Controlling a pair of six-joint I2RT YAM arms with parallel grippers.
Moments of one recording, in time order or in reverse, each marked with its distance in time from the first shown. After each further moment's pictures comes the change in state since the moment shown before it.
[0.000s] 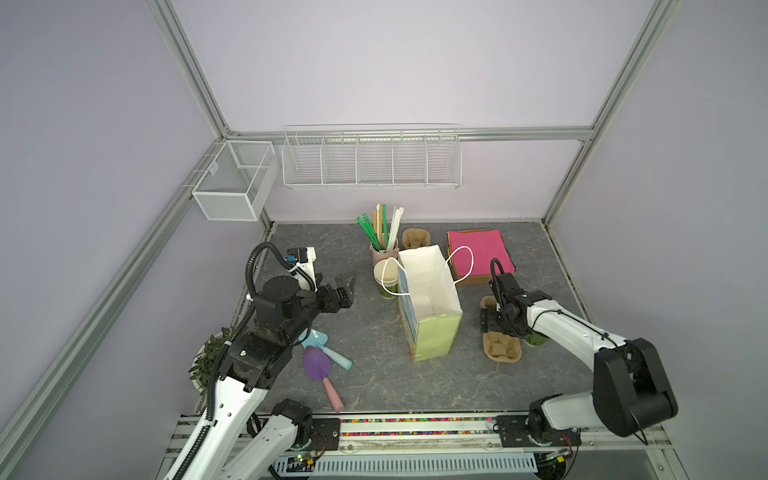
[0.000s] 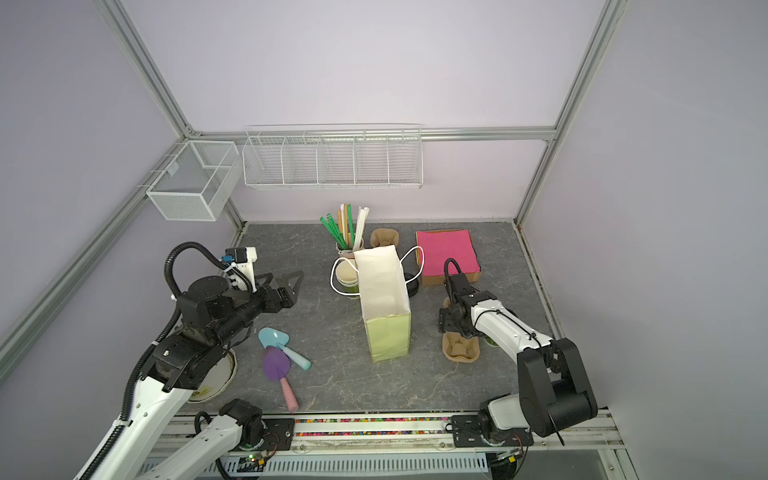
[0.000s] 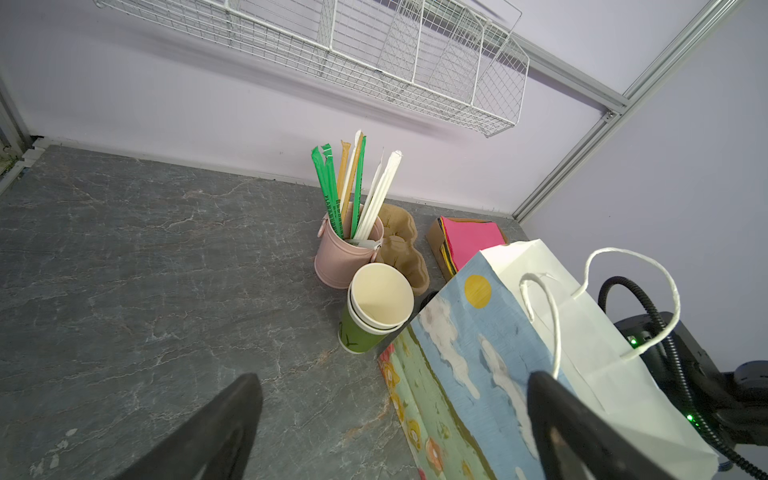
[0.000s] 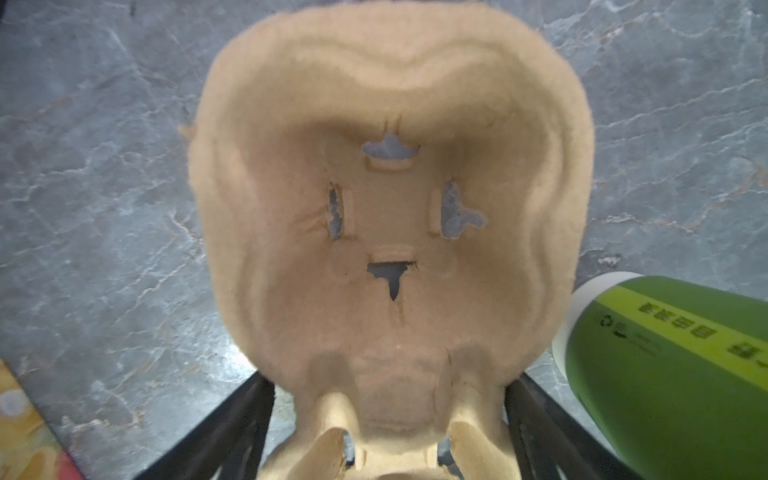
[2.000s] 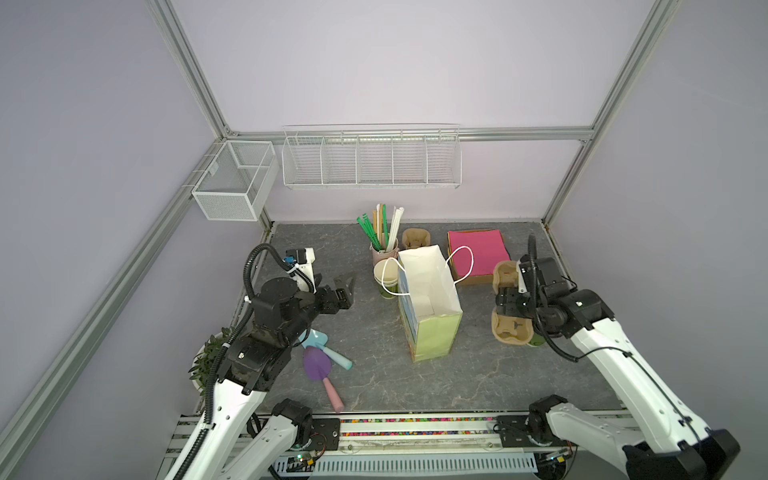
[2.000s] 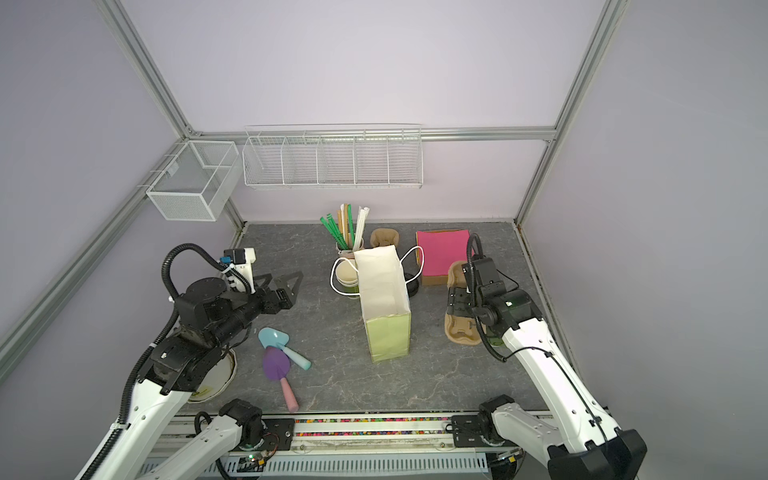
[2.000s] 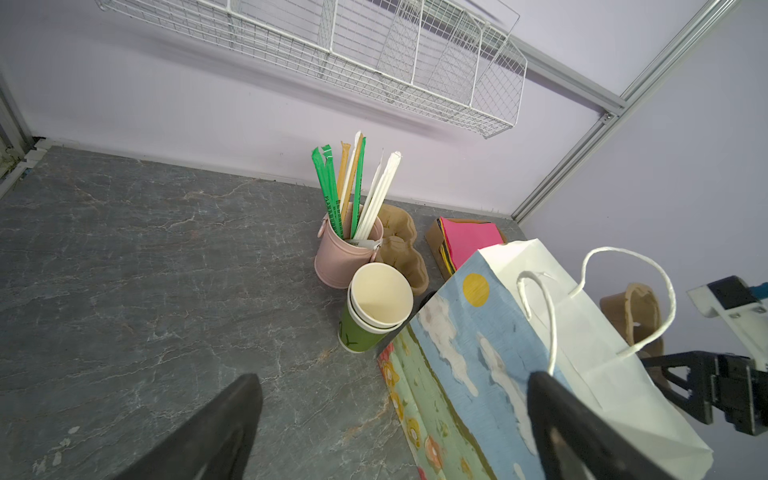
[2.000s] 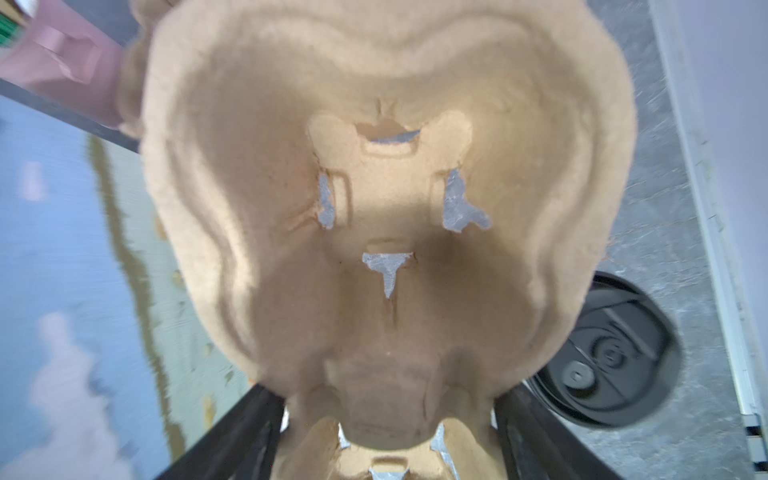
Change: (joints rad) left arm 0.000 -0.024 0.000 -0.008 0.000 -0.001; right arm 0.048 -0.383 0.326 -0.328 0.031 -0.013
